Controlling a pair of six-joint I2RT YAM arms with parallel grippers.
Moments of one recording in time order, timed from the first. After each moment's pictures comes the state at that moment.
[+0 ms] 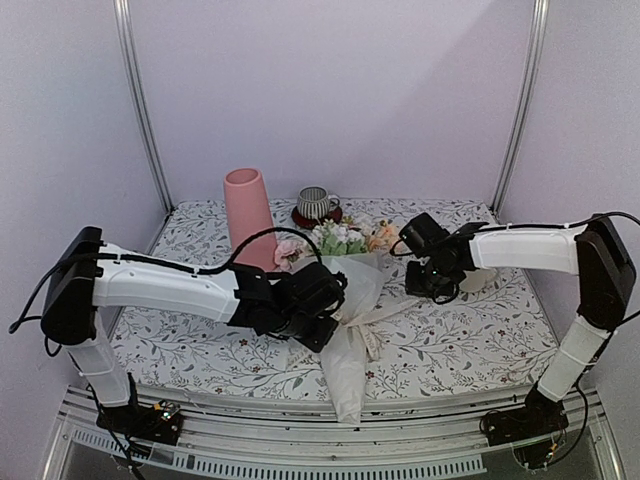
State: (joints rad) left arm -1.17 1.78 1.21 -0.46 -0.30 -0.45; right arm 0.68 1.72 1.13 -0.60 0.30 0.78
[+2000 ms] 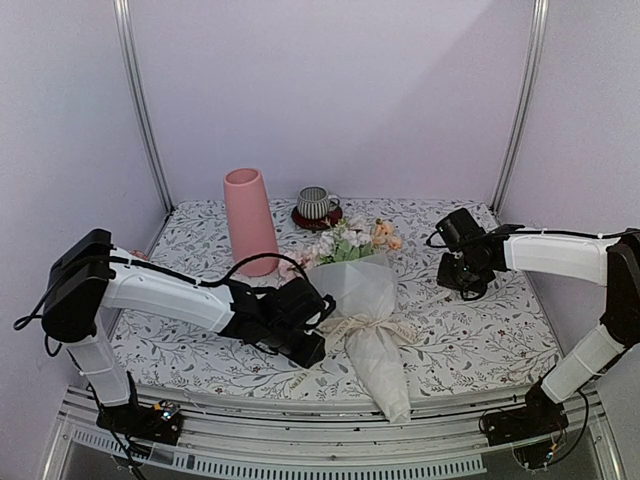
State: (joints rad) left arm -1.11 1.77 1.02 -0.30 -0.06 -0.49; right arm 0.52 1.53 0.99 -0.57 0.38 0.78
